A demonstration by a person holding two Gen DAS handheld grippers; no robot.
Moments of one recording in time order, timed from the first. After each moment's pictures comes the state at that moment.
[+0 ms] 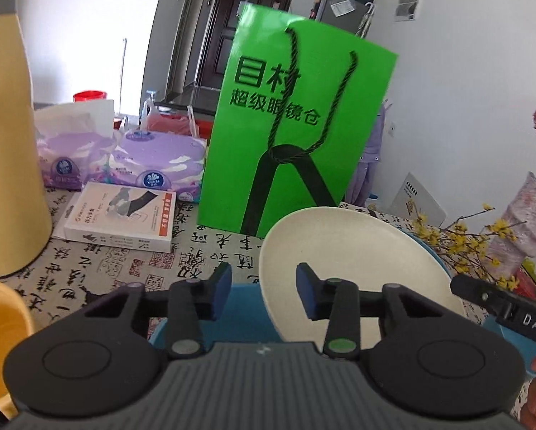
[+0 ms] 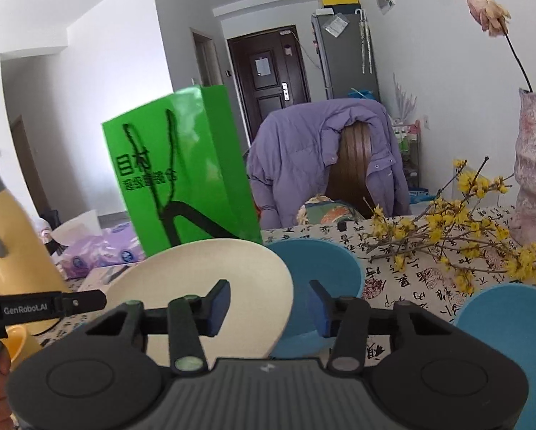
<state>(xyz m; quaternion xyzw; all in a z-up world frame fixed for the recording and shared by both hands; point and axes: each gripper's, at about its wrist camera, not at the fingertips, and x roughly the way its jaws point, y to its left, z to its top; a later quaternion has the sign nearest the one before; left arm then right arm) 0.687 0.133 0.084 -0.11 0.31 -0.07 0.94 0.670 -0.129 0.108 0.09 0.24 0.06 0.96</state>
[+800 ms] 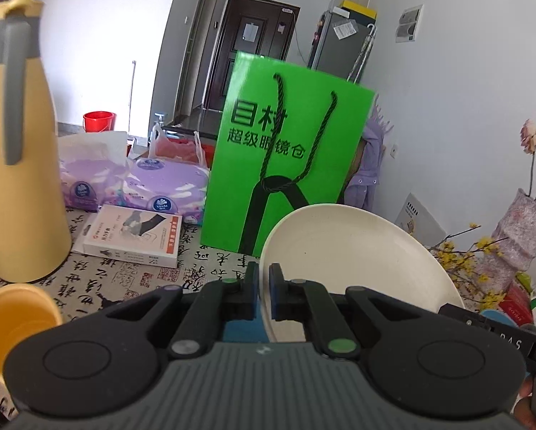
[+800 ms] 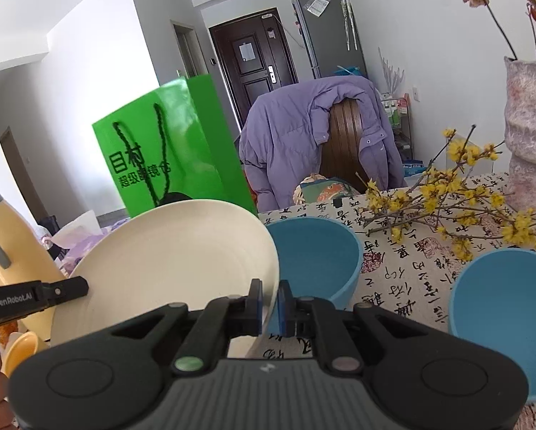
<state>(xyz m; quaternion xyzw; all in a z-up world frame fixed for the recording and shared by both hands) 0.632 0.124 0.125 -0.11 0.26 -0.05 0.96 0.649 -0.134 0.115 0.12 0.27 0.06 0.95</state>
